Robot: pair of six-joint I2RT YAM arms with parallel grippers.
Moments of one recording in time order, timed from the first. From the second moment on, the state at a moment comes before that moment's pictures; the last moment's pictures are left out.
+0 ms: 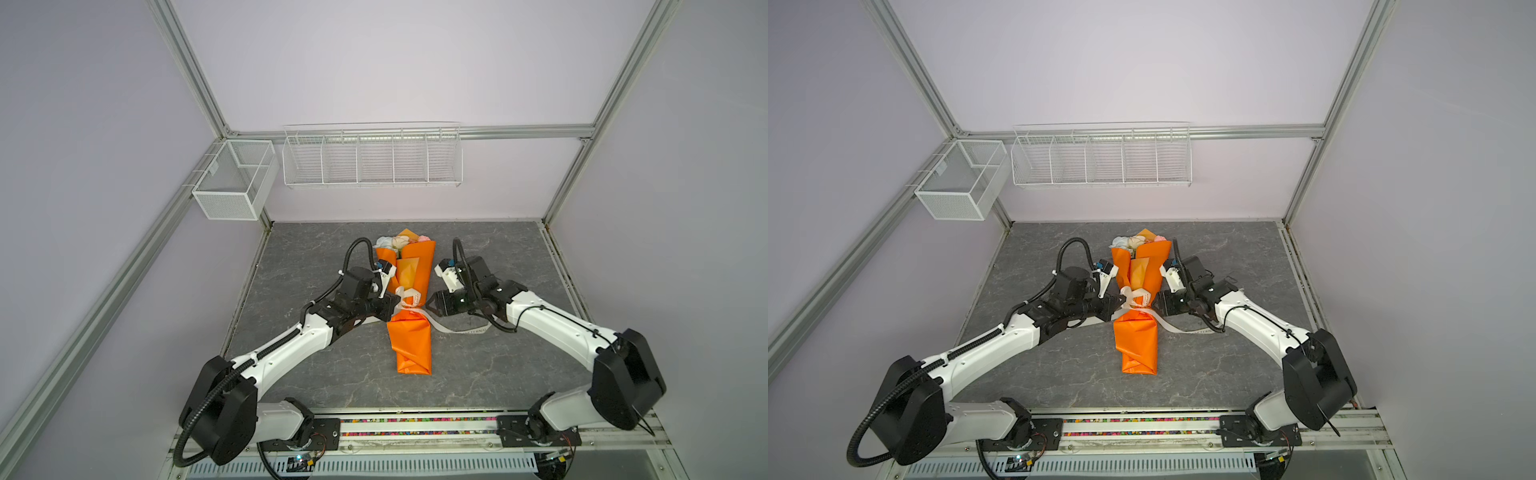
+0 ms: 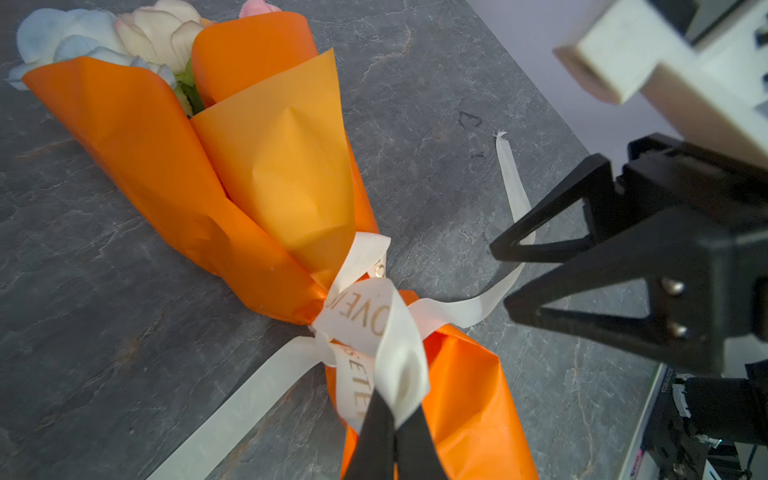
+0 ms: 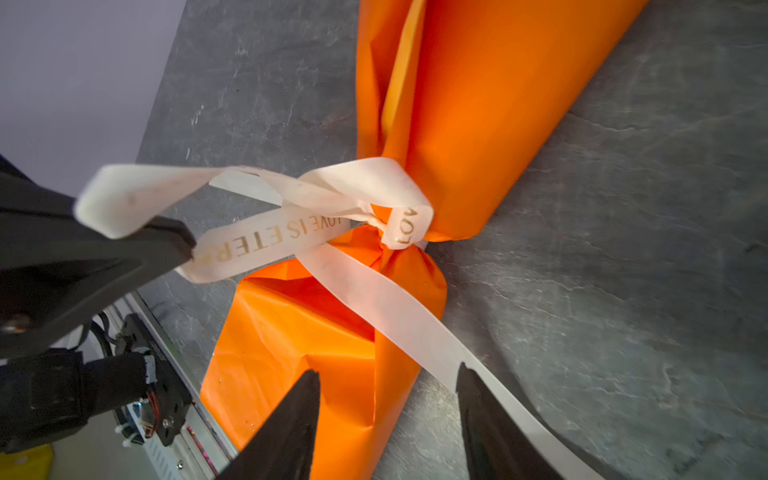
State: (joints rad) left arm -0.65 1.29 0.83 -0.15 0.26 -0.24; right arm 0.61 1.49 1.02 -0.44 -0.32 0.31
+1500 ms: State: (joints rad) left arm -0.63 1.23 0.85 -0.27 0.17 -0.25; right arm 0.77 1.70 1.40 -0.84 -0.21 0.03
